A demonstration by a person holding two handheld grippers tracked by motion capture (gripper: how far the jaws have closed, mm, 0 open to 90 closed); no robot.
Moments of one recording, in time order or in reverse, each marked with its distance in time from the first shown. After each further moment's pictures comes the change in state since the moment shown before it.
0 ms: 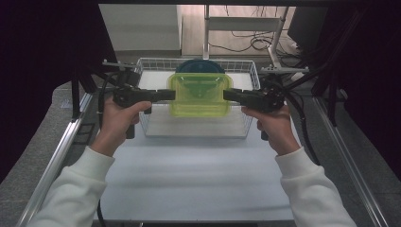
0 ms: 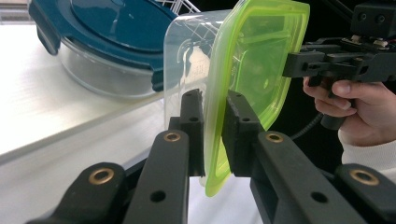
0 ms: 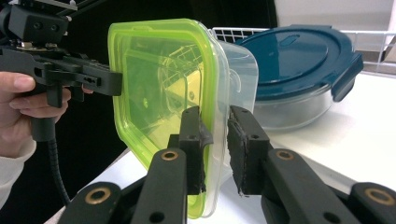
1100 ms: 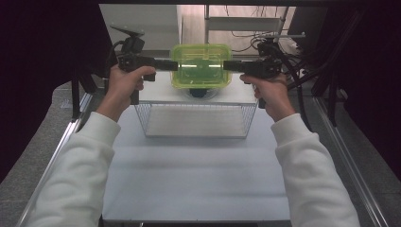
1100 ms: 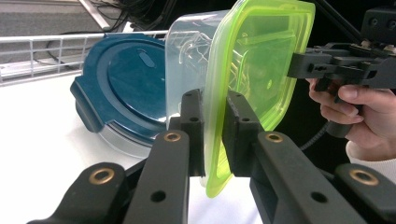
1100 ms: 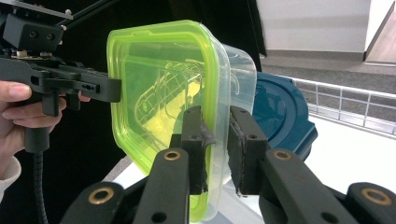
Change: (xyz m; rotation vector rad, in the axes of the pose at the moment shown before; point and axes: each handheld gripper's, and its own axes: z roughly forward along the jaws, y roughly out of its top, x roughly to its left) left arm 0.035 0.070 0.019 0.025 0.004 -0.055; right arm -0.033 0.064 0.024 -0.001 -0.046 0.055
